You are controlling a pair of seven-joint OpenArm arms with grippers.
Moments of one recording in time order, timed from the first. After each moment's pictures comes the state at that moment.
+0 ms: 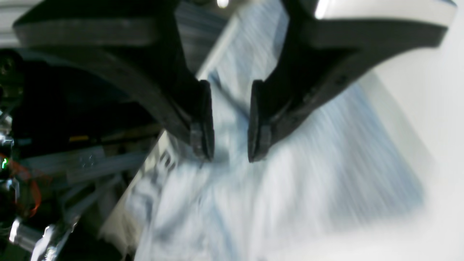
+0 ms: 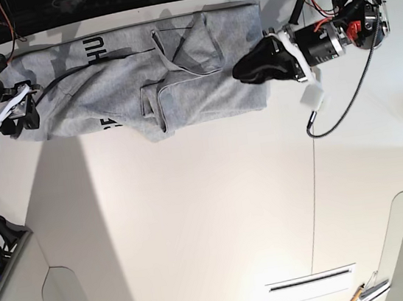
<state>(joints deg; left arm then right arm) 19.2 -12.8 -13.5 101.7 -65.7 -34.8 70.9 -19.2 11.5 31.3 112.8 28.7 28.0 -60.8</state>
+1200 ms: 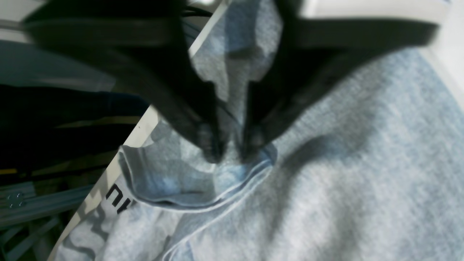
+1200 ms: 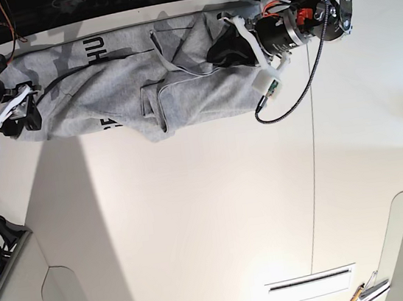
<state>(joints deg) 20.3 -10.5 -0.9 101.7 -41.9 -34.1 56.8 -19.2 11.5 31.3 112.8 30.3 28.0 -60.8</state>
